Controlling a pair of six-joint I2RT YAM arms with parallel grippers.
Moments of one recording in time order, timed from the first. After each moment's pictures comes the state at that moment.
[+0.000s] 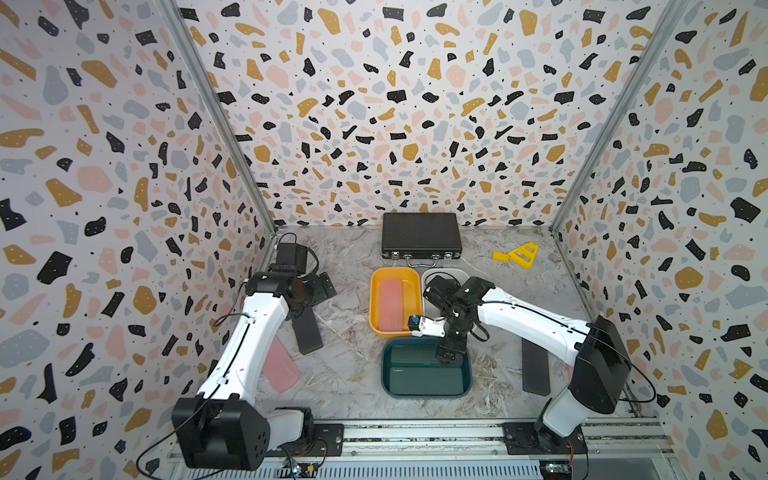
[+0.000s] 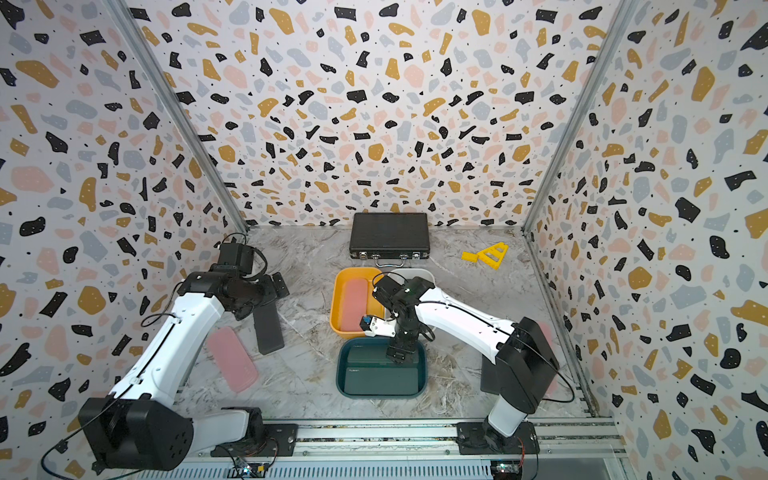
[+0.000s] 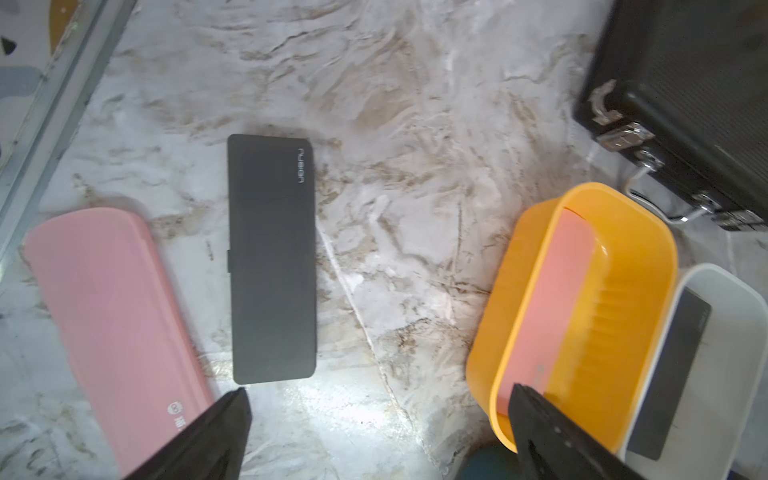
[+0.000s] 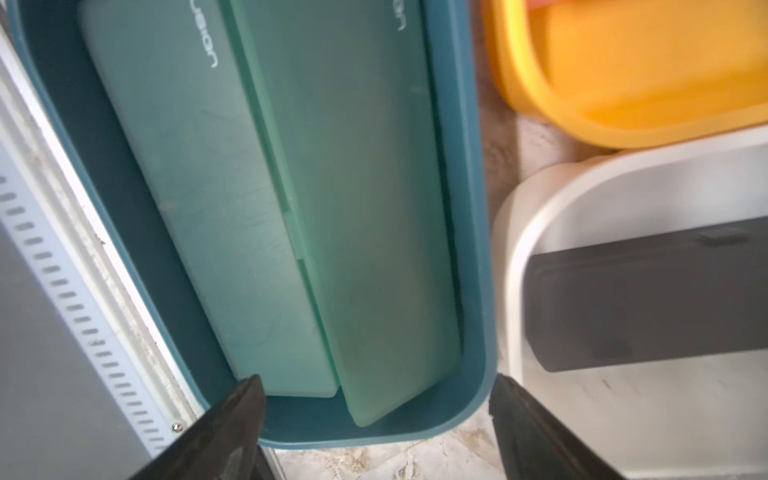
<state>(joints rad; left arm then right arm) 0.00 1.30 1.20 -1.00 0.01 -0.51 0.86 1.63 1.34 -1.16 -0.14 -0.50</state>
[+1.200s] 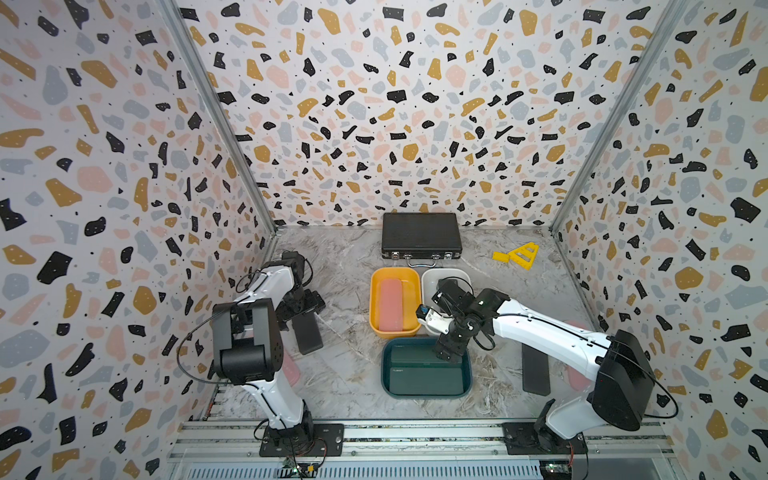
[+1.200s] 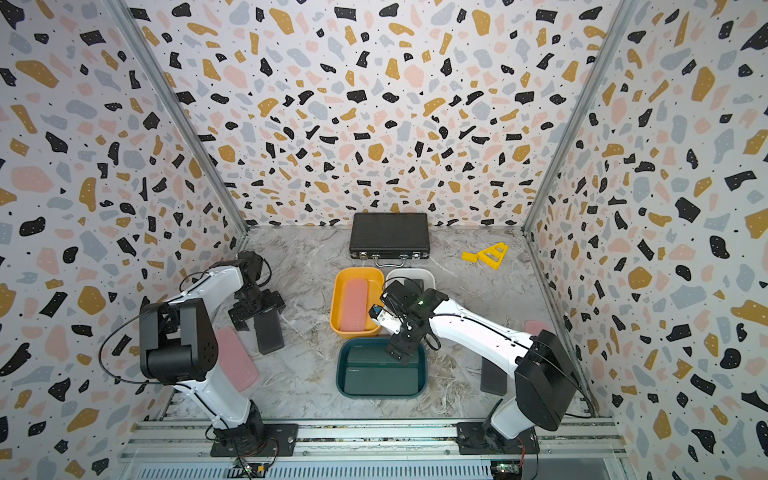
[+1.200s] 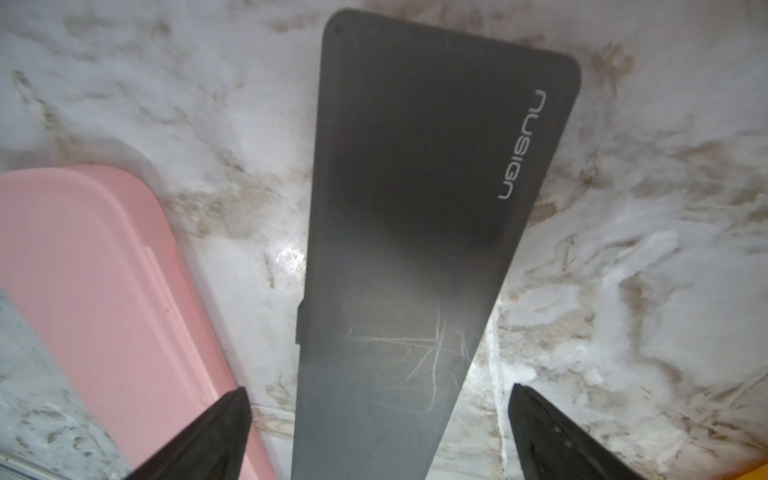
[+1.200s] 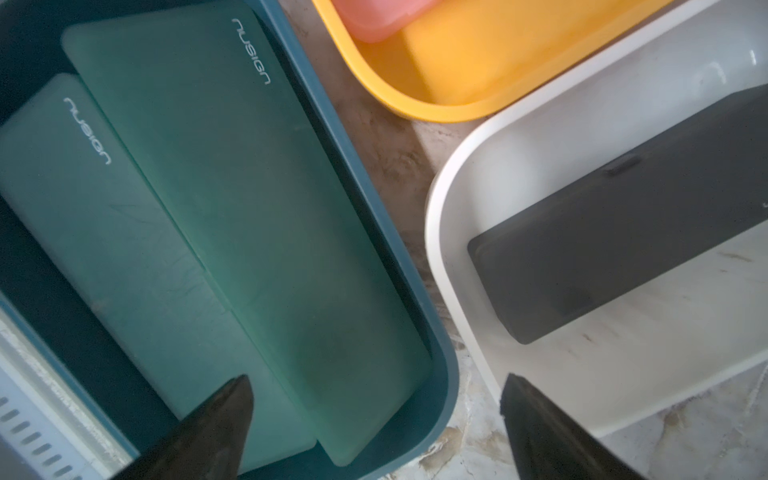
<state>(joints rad) 0.12 1.77 1.23 -0.99 -0.07 -0.48 0.86 1.52 1.18 -0.95 -0.05 -0.23</state>
